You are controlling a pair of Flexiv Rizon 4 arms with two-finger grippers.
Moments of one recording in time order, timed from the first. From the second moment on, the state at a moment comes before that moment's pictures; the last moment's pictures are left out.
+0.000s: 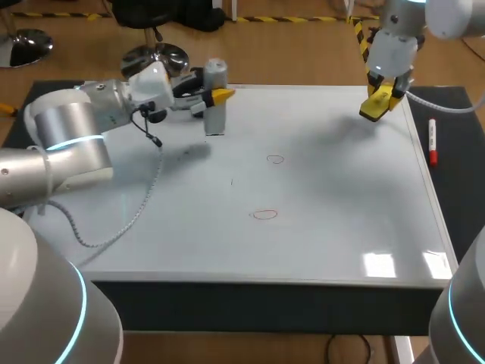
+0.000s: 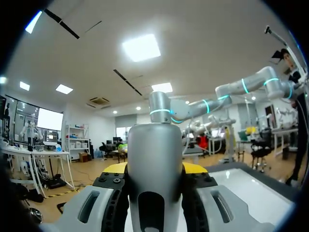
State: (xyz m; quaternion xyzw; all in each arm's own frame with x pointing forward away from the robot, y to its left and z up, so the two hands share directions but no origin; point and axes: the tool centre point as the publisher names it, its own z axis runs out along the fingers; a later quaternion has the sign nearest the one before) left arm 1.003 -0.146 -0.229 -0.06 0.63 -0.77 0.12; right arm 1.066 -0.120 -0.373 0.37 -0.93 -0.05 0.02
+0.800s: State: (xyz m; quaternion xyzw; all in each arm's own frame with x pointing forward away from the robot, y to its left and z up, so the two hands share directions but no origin) left arm 1.038 -0.030 -0.225 -0.14 0.62 -0.75 0.19; right arm 1.066 -0.120 -0.373 0.37 -0.93 -0.05 0.02
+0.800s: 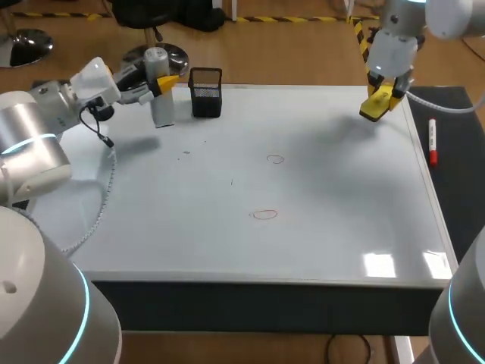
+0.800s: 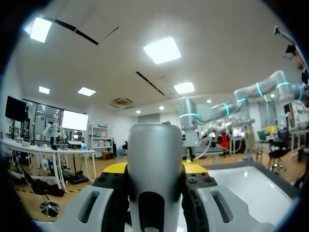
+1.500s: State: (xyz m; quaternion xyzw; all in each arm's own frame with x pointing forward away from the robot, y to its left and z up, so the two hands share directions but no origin) left arm 1.046 -0.005 -0.222 -0.13 0.61 -0.75 0.20; right arm 1.066 -0.120 -0.373 0.37 -0.93 -0.05 0.02
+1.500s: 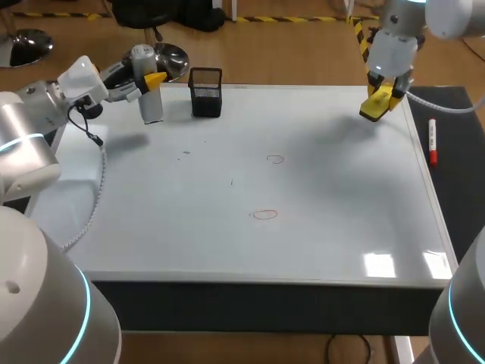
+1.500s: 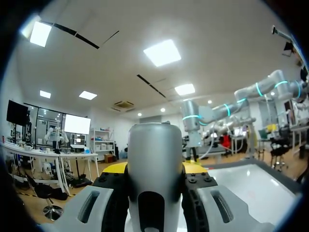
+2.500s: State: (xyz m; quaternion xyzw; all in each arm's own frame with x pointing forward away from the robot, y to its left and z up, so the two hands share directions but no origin) left arm 1.046 -0.005 -0.222 -0.13 0.61 -0.75 0.20; right arm 0.999 0.026 -0.336 0.54 -0.84 -0.06 -0.03
